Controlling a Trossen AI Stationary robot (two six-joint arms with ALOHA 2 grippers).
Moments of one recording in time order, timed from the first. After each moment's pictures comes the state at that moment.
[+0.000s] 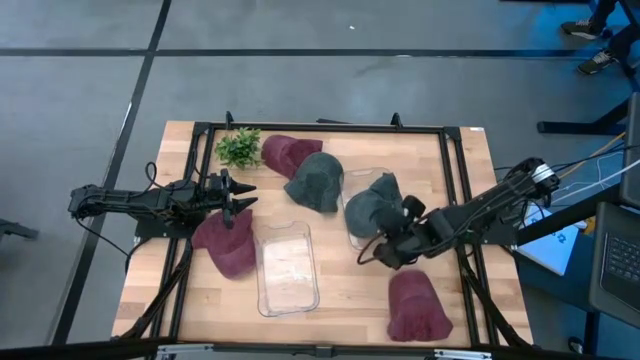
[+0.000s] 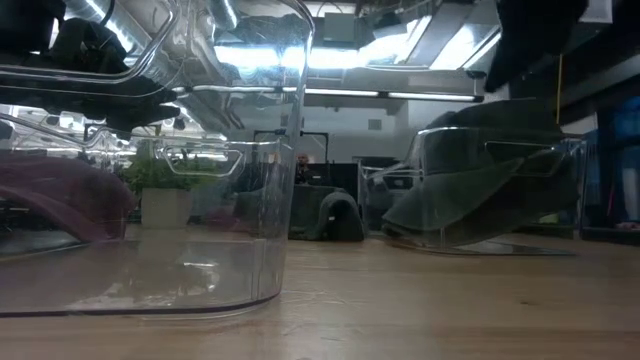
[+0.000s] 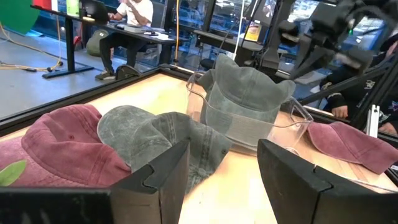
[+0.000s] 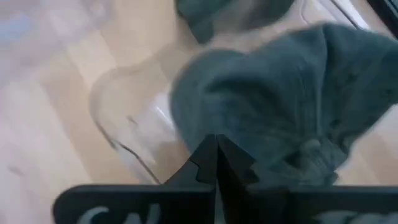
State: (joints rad) left arm 0.01 0.14 0.01 0.08 -0.24 -0.28; right arm 0.47 1.43 1.19 -1.04 0.56 0.93
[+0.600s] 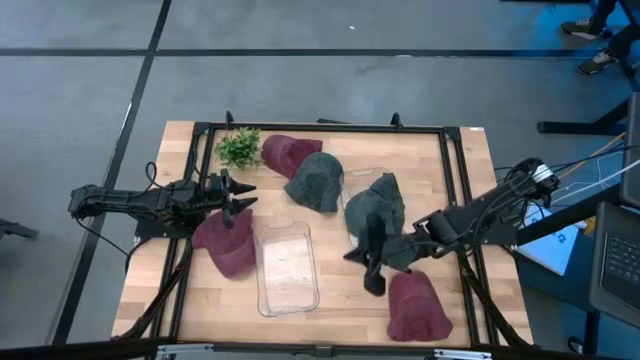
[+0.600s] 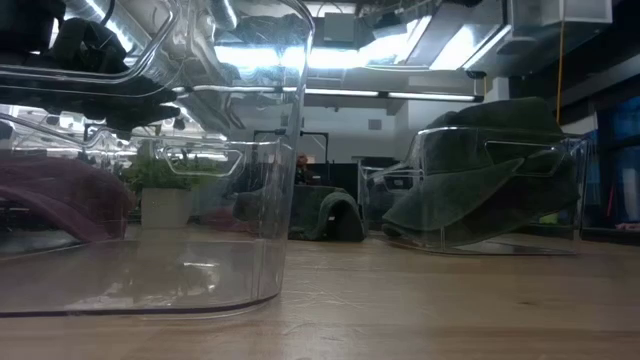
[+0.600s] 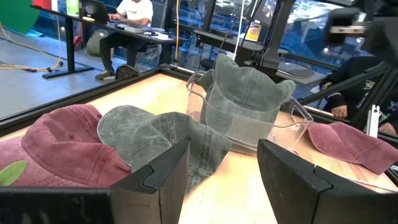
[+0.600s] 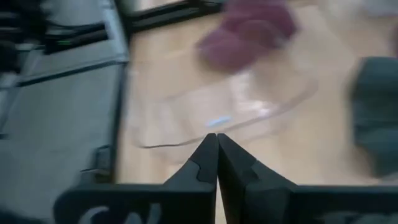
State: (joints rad) left arm 0.01 0.14 0.01 0.08 -0.24 -0.28; right arm 0.49 1.45 1.22 -0.38 0.34 0.51
